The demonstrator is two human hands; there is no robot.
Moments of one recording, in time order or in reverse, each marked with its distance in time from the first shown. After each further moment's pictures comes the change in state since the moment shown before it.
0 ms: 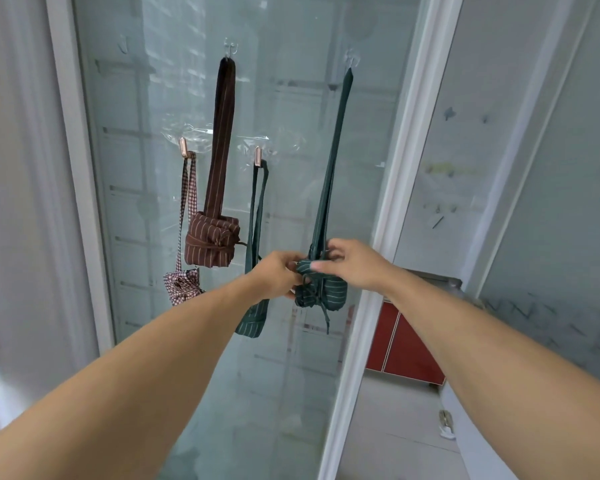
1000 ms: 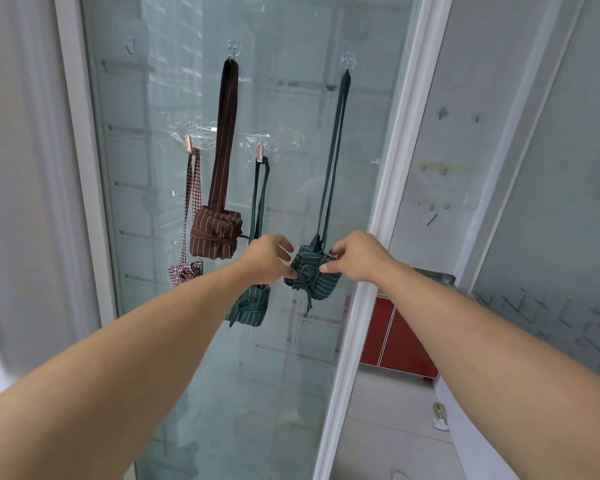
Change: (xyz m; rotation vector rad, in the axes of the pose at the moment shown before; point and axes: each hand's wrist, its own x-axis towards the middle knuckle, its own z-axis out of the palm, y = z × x) left_hand -0.007 0.001 -0.022 0.295 0.139 0.036; right_hand -0.008 -0.007 -0.004 -0.385 0.102 0.159
